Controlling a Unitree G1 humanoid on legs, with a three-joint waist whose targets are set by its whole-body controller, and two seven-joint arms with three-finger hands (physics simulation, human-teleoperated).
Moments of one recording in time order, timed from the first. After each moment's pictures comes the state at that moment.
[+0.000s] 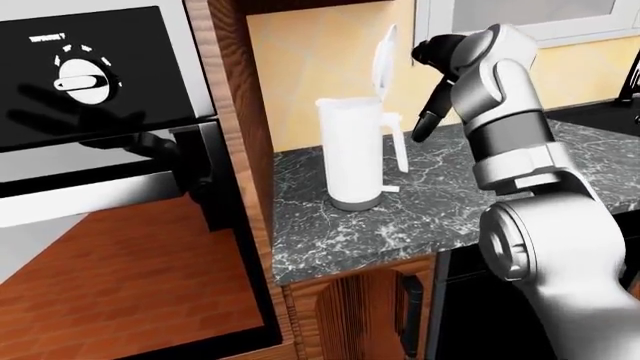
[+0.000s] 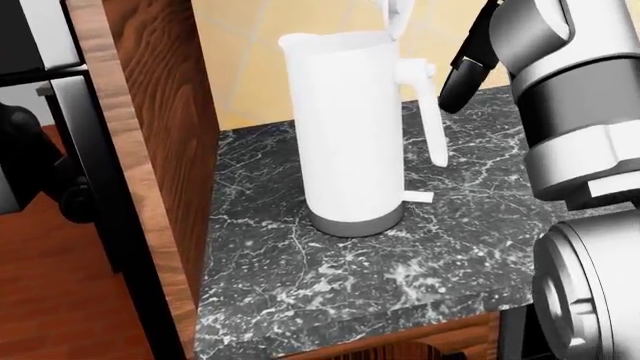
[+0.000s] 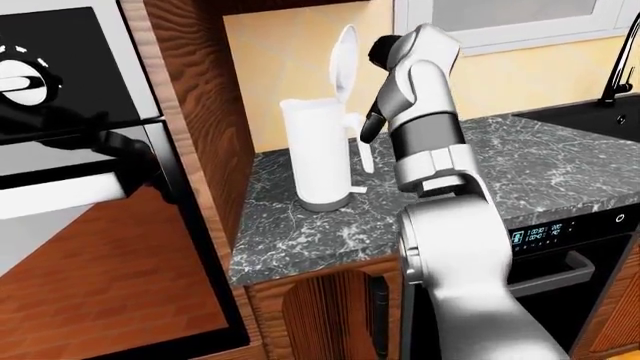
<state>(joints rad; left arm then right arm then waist) 0.00 0.68 1.28 -0.44 -0.78 0.67 0.07 -1.45 -0.32 0.00 0.93 -1.07 0.51 0.80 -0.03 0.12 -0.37</state>
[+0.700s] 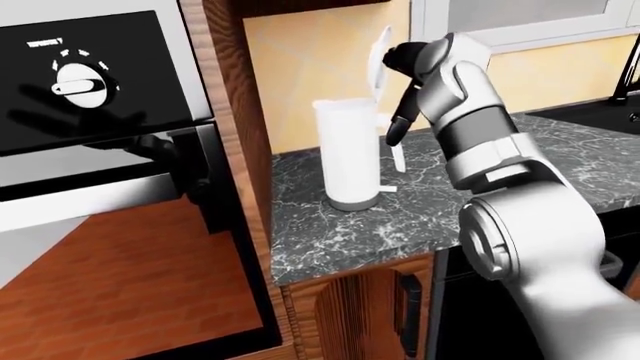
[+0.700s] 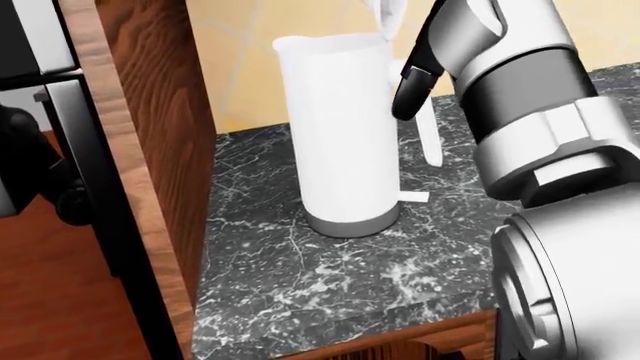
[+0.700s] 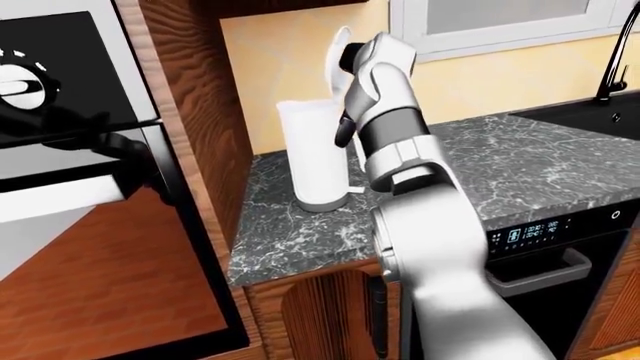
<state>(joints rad) 0.00 0.68 1.28 -0.46 -0.79 0.69 0.08 -1.53 -0.22 0.03 1.10 -1.03 0.49 0.69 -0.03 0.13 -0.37</state>
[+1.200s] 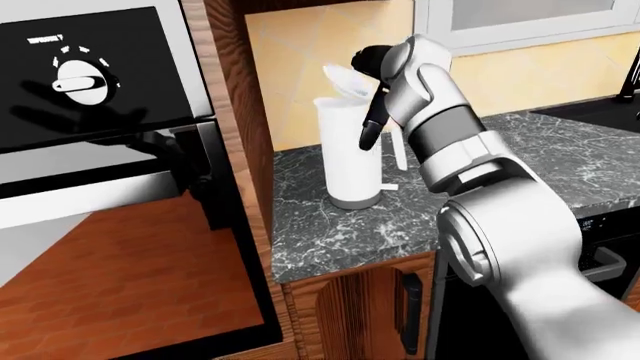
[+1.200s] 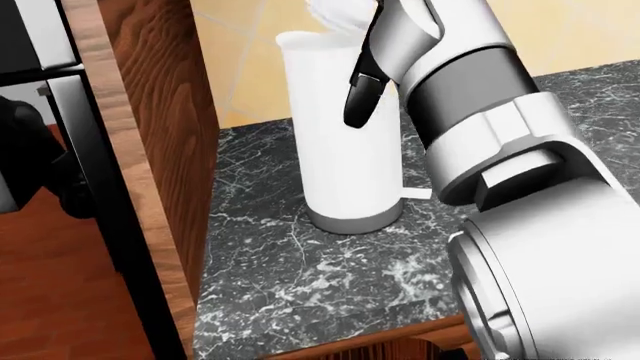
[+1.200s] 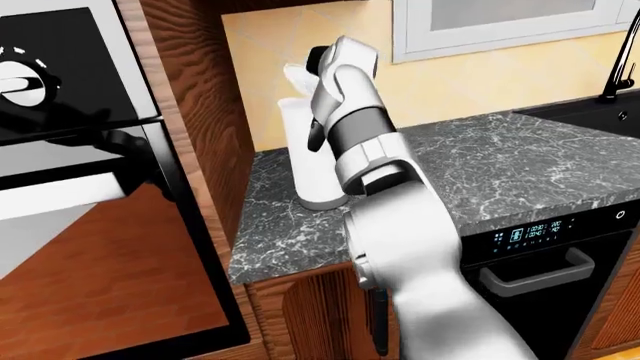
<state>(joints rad) 0.00 0.68 1.28 -0.45 -0.79 0.68 0.08 -1.58 -0.12 0.06 1.17 -1.00 0.48 0.65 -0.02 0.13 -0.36</state>
